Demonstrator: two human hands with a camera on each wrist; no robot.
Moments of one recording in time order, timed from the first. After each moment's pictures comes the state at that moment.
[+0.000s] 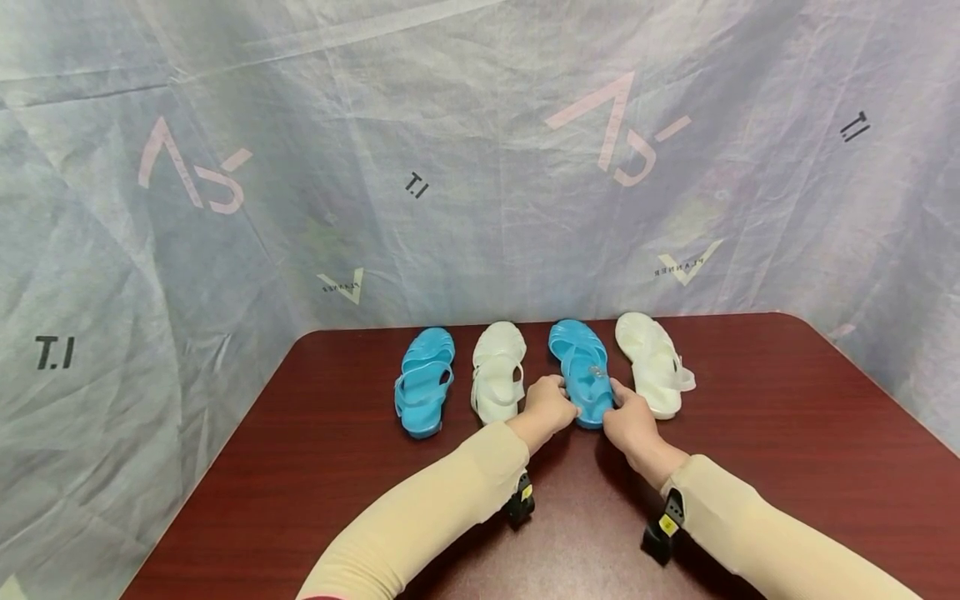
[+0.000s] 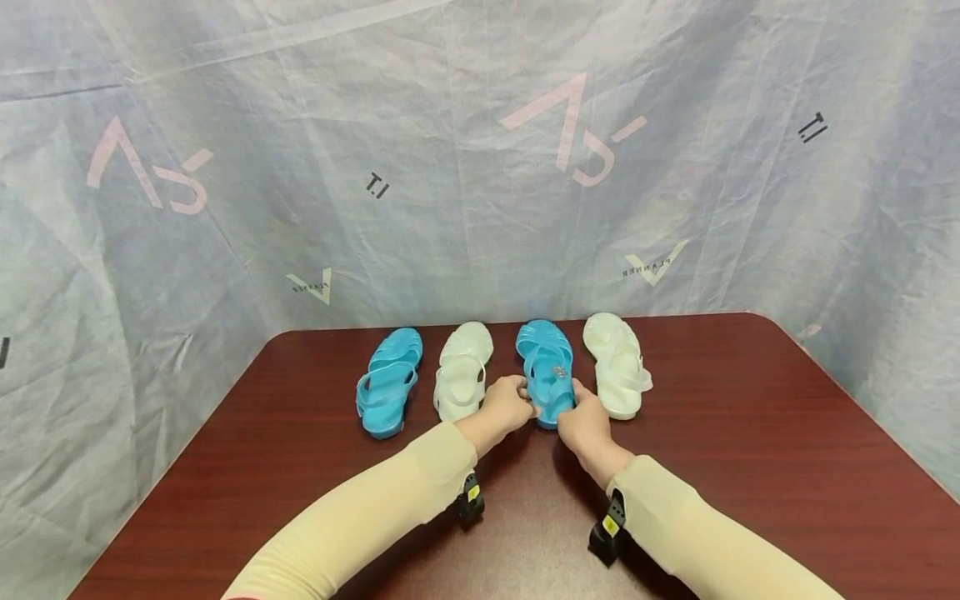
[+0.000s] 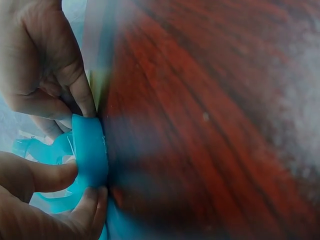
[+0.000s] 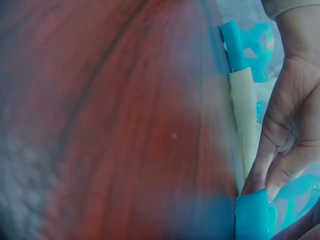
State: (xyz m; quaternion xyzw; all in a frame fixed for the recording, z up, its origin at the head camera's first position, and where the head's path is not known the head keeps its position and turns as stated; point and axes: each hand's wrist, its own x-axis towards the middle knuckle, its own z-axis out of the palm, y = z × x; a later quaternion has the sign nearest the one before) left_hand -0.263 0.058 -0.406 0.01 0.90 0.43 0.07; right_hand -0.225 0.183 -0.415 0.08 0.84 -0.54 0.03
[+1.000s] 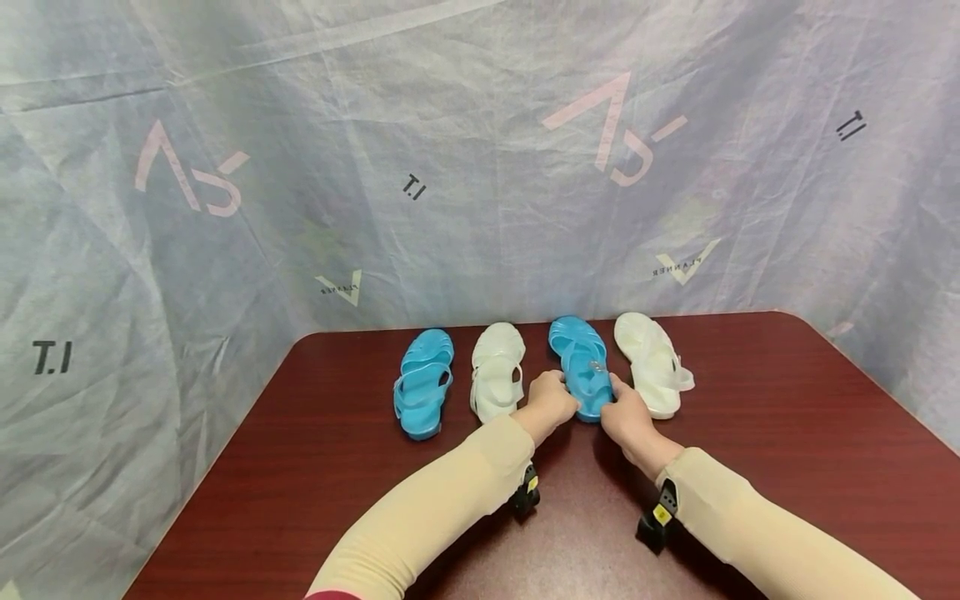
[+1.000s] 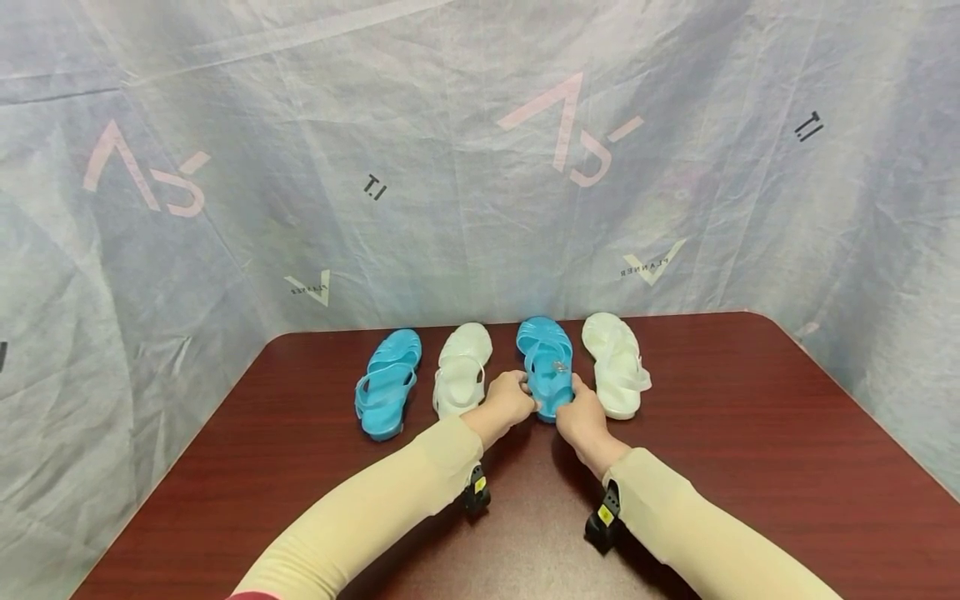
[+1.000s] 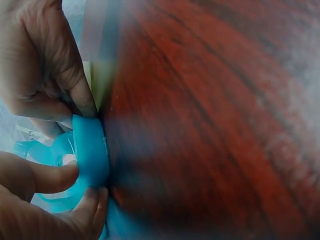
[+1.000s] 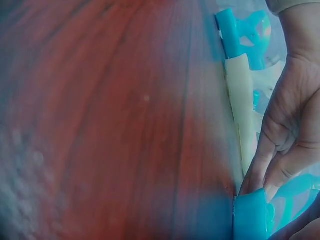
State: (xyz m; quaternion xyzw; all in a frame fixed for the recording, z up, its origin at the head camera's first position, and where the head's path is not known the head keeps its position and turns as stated) left_hand -0.272 0.063 -0.403 0.01 0.91 0.42 0.06; right_hand -0.234 0.185 -0.415 0.07 0.83 -0.55 0.03
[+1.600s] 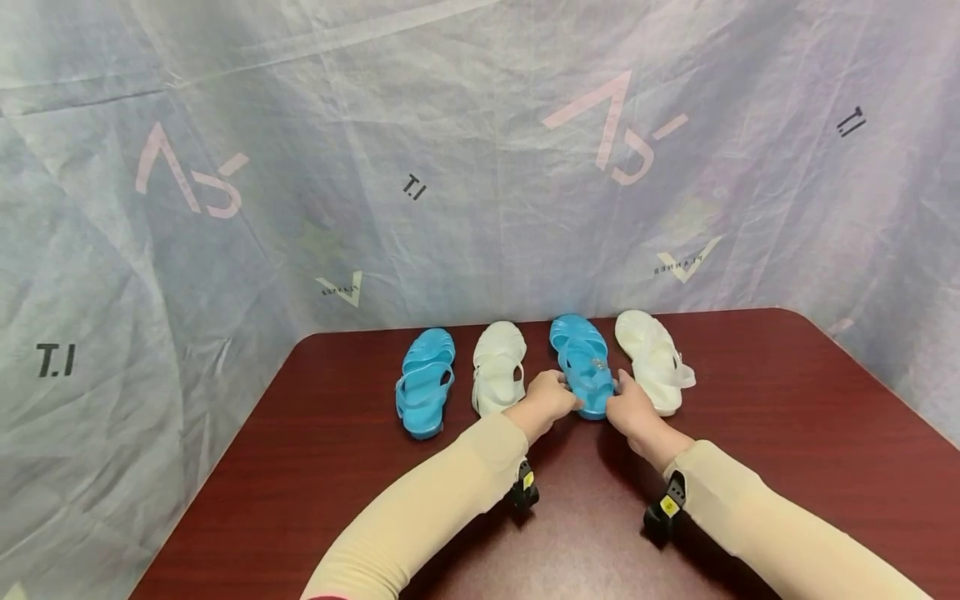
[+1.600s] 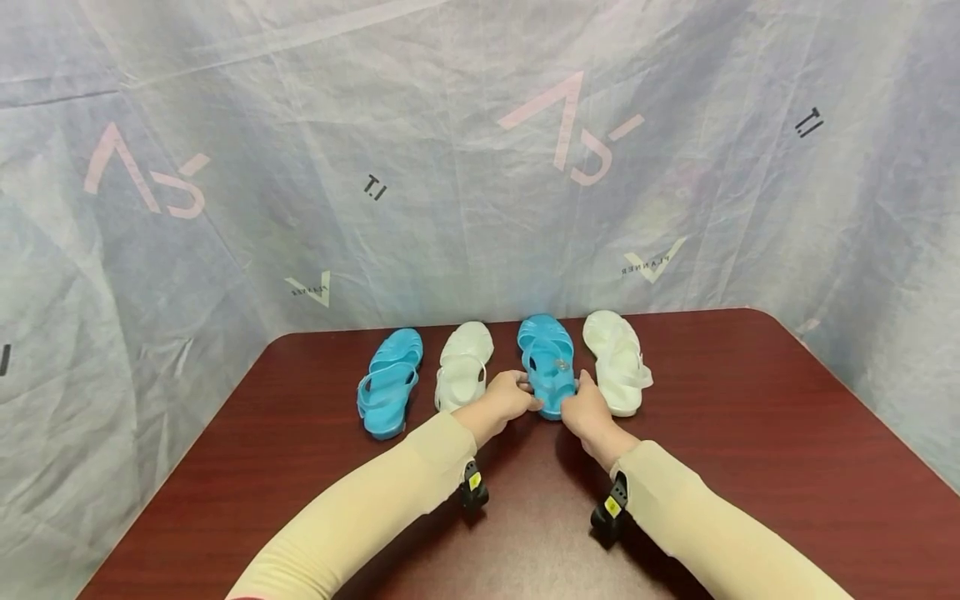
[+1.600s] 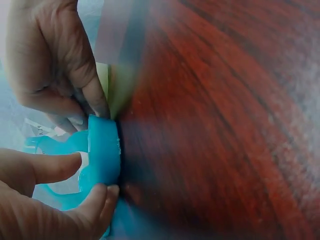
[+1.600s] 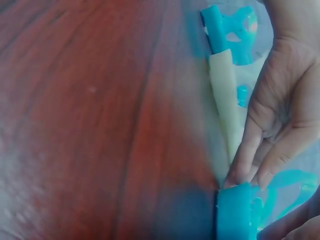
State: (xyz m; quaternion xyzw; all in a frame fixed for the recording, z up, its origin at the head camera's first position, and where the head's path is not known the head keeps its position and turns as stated) left_hand -0.273 0.055 -0.402 0.01 0.86 0.50 0.11; right_hand -0.236 0.189 -0.405 0.06 0.82 -0.57 0.06
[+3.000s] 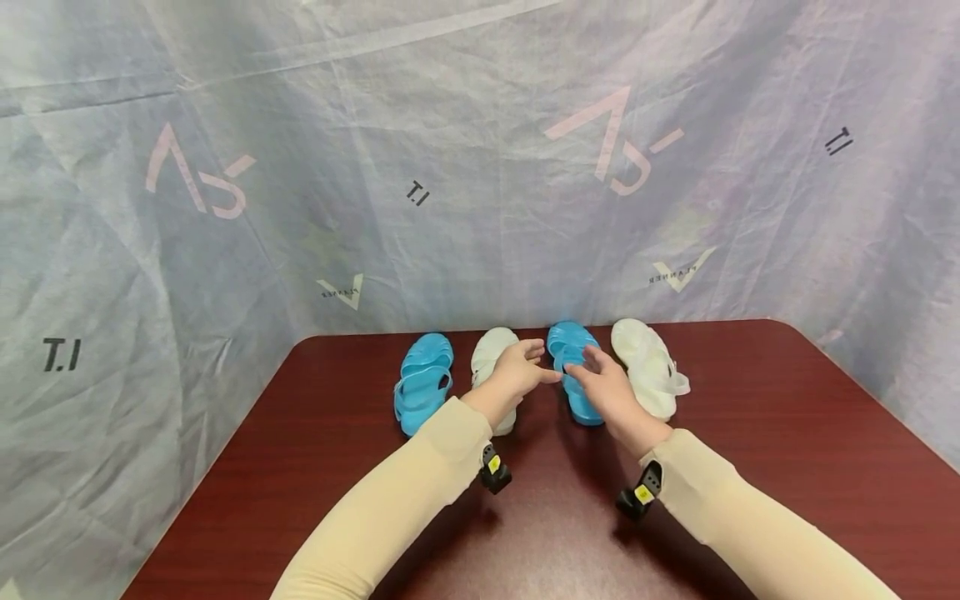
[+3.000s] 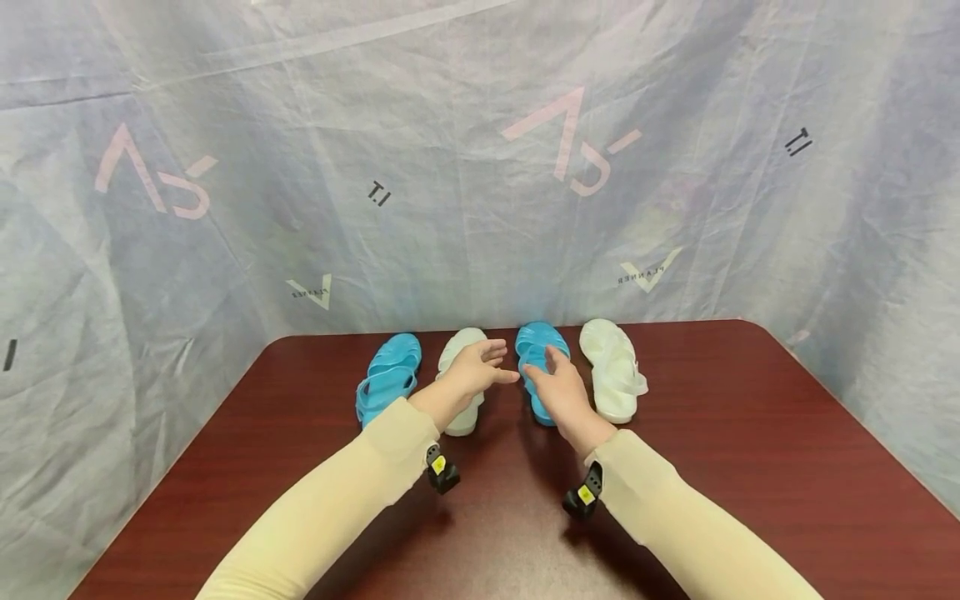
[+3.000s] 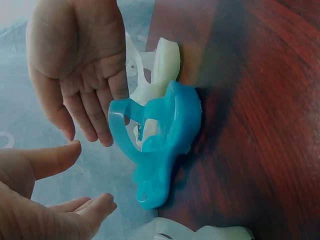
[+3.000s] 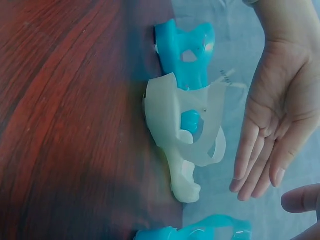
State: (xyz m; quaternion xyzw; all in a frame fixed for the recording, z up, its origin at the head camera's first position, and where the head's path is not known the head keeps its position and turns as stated) left_hand -0.277 0.015 -0.351 0.05 0.80 0.59 0.11; right_hand -0.239 0.160 -0.364 0.04 0.81 -0.58 0.02
